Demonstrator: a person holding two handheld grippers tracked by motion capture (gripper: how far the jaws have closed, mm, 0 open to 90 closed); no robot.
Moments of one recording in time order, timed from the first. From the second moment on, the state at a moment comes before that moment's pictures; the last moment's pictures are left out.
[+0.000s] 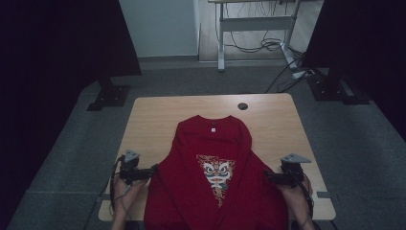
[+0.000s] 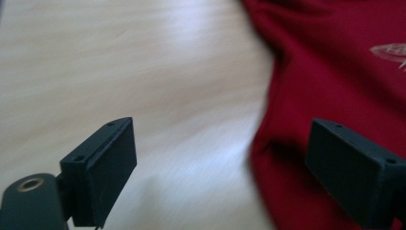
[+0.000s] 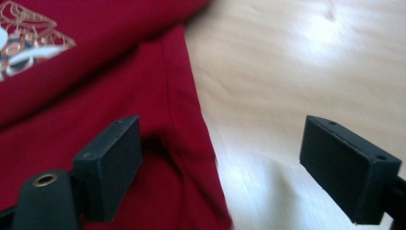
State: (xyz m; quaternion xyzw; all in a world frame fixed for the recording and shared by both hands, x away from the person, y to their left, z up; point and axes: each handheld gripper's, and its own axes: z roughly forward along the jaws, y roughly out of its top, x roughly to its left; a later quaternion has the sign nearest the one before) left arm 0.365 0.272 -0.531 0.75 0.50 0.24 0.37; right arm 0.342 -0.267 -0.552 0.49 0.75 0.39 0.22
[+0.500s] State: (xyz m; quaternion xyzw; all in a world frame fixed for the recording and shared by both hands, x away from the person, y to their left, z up) left arm 0.384 0.243 -0.559 0.77 0.49 0.23 0.34; right arm 0.373 -0.243 -0.567 0.49 0.76 0.36 0.22
